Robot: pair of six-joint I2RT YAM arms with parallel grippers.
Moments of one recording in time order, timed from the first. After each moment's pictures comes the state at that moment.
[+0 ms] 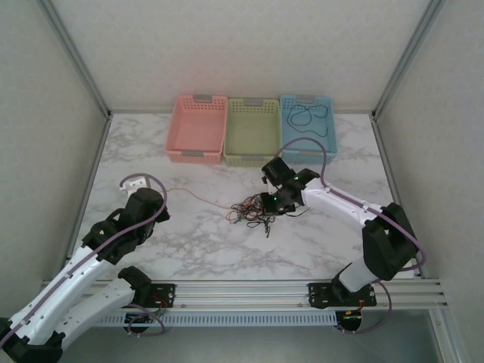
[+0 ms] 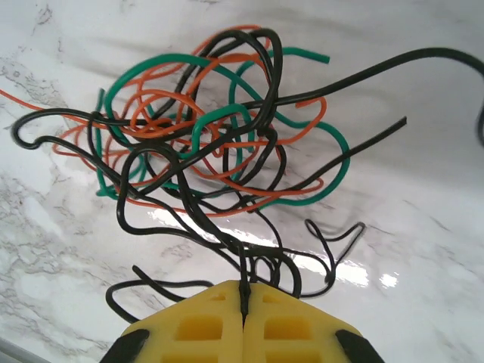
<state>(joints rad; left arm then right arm) -0.62 0.68 0.76 -0.84 -0.50 -0.74 0.70 1.52 1.08 -0.80 -0.15 0.48</state>
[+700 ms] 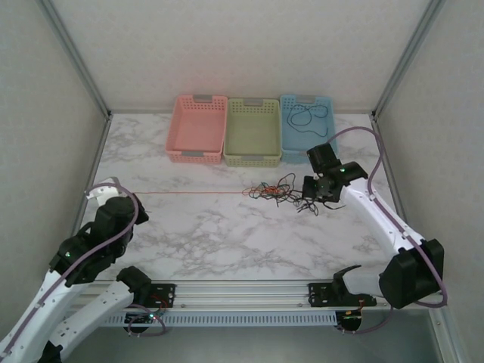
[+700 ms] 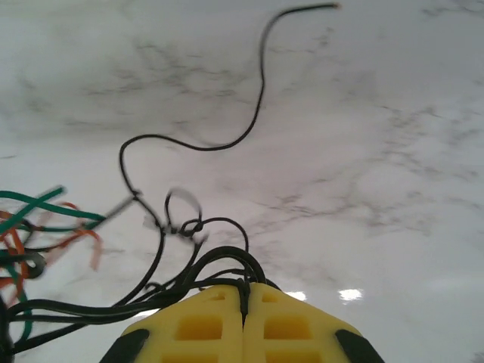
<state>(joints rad) -0.61 0.52 0.89 -0.99 -0.64 -0.76 0.39 1.31 1.11 -1.02 0.13 0.46</state>
